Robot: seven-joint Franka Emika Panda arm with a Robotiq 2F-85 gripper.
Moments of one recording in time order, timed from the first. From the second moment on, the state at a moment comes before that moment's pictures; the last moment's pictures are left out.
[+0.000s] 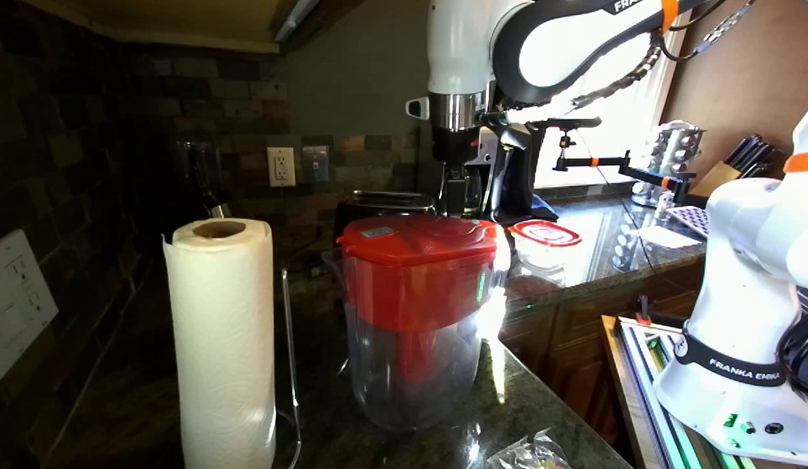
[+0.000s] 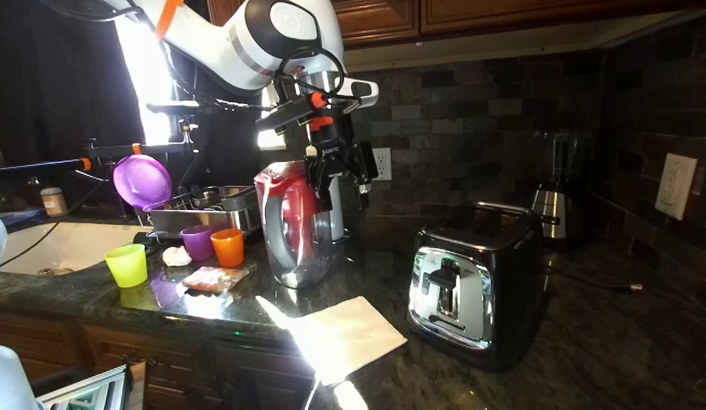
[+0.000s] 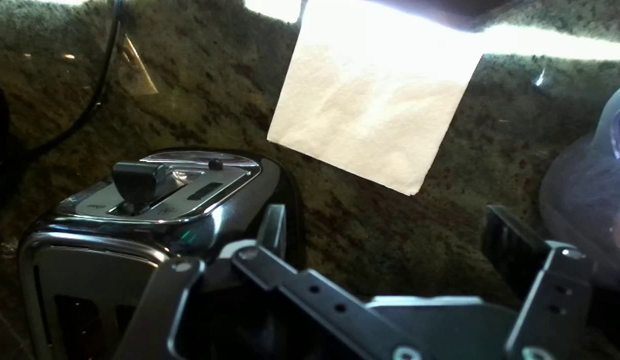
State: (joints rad) arm 0.02 -0.27 0.14 -2.31 -0.23 2.01 -0.03
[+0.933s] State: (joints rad) arm -0.02 -0.26 0.04 -2.31 -0.23 1.91 0.05
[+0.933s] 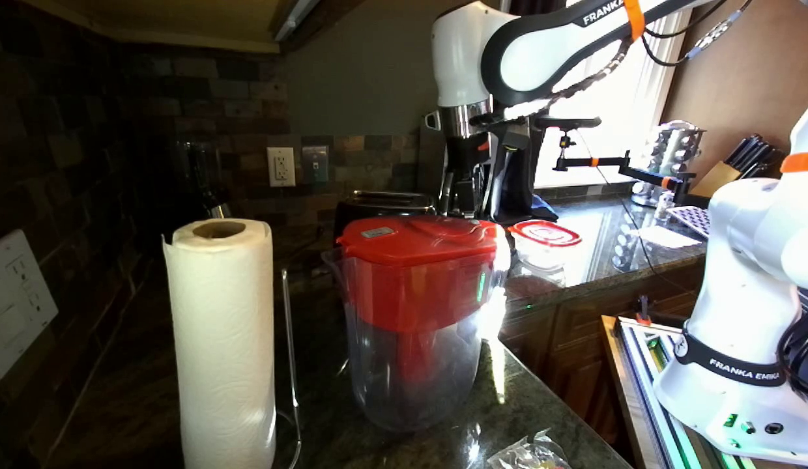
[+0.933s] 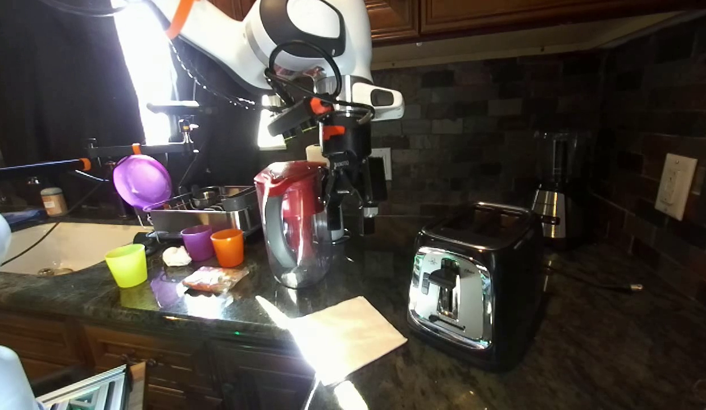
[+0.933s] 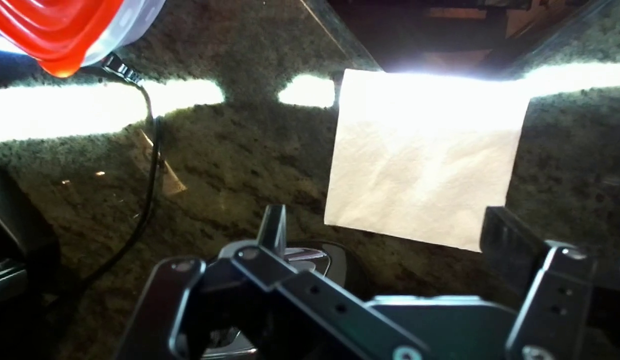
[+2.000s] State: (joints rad) arm -0.02 -0.31 -0.13 -2.49 -0.08 2.25 -0.37
